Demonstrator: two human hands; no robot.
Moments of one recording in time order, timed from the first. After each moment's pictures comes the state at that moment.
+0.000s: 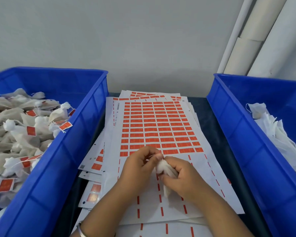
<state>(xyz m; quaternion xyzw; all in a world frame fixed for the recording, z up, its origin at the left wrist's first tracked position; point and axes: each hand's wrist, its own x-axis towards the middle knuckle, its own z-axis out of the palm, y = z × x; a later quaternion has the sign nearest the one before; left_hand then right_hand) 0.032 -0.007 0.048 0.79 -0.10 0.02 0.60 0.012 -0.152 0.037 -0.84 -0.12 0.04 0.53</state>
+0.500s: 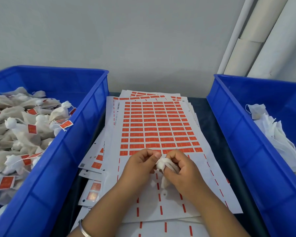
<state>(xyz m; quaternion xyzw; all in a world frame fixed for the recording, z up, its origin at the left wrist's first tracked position) 0.028 -0.011 0.050 0.72 0.00 -0.08 0.69 0.015 -0.153 0.030 -0.84 -0.11 -0.07 0.53</state>
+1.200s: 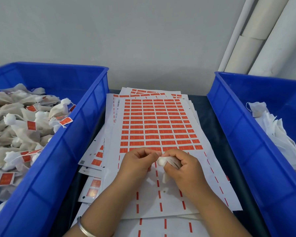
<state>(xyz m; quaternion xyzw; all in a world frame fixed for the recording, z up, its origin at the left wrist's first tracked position) 0.030 -0.010 0.049 0.70 0.07 -0.09 0.71 0.010 -0.150 0.036 -0.84 -0.08 -0.10 0.52</state>
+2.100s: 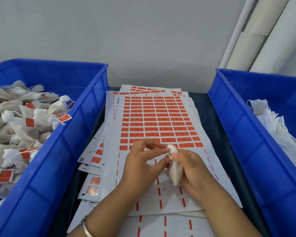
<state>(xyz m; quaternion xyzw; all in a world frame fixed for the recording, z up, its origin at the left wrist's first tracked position) 0.019 -0.016 0.042 0.85 -0.13 0.16 0.49 0.018 -0.153 0.038 -0.64 0.07 0.08 0.77</state>
